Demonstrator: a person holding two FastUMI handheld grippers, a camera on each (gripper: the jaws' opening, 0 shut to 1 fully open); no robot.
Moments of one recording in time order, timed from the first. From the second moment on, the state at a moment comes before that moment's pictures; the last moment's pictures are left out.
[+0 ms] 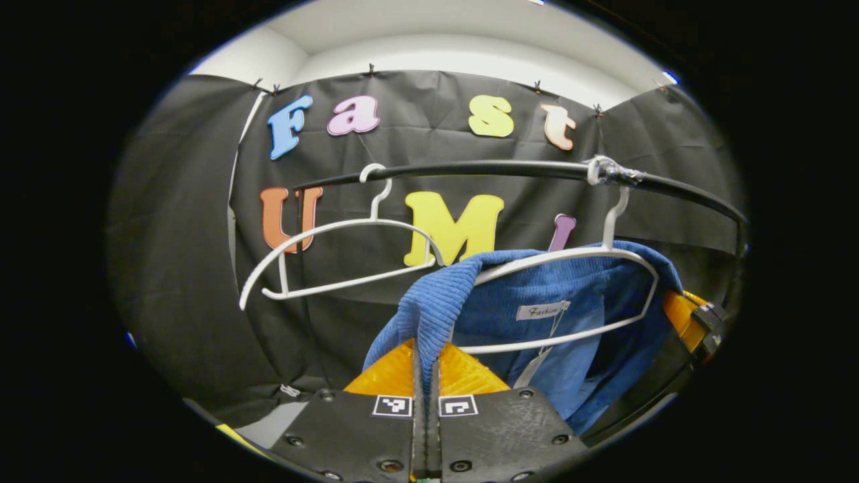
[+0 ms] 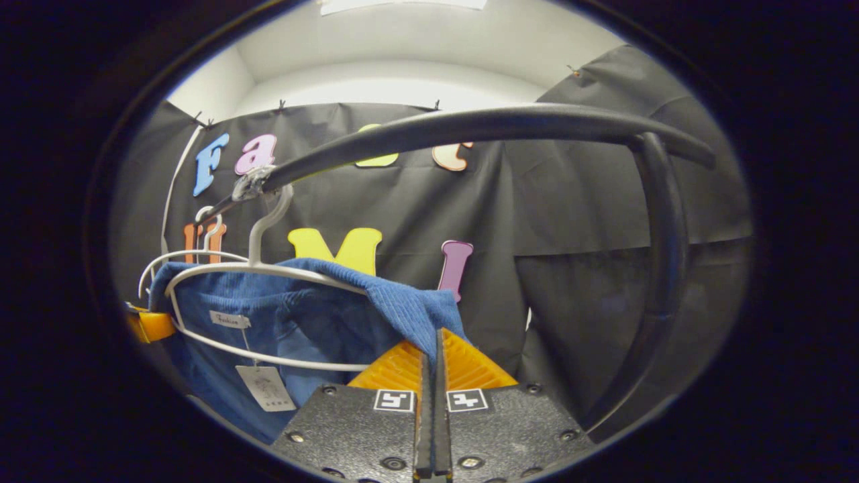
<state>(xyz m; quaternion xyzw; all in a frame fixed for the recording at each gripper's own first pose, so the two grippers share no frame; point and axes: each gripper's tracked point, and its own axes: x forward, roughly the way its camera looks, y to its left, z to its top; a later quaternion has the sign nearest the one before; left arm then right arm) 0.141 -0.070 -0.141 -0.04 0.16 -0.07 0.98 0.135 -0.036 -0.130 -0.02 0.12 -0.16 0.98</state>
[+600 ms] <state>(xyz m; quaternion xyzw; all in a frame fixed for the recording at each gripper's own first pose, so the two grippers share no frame) 0.164 -0.054 -0.060 0.02 0.09 -0.10 0.99 0.142 -0.048 -0.082 -0.02 0.07 -0.19 0.98</state>
